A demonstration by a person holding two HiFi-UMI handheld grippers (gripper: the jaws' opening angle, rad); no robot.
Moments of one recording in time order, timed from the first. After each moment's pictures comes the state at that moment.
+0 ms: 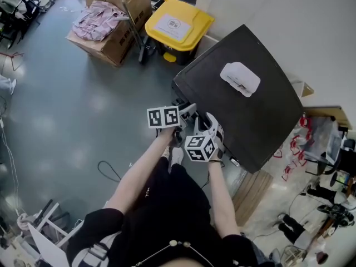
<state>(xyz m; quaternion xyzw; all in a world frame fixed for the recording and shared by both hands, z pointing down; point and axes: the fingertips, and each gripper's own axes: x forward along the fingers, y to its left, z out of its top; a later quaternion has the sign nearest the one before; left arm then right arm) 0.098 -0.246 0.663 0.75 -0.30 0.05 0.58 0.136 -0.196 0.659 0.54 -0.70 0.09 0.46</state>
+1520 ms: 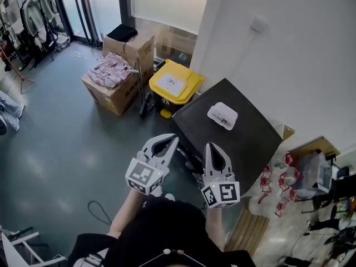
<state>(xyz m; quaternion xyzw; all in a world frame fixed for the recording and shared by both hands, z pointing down) 0.017 -0.137 0.364 0.93 -0.36 -0.02 0.04 0.119 -0.111 0.356 0.58 -0.81 0.03 -0.04</state>
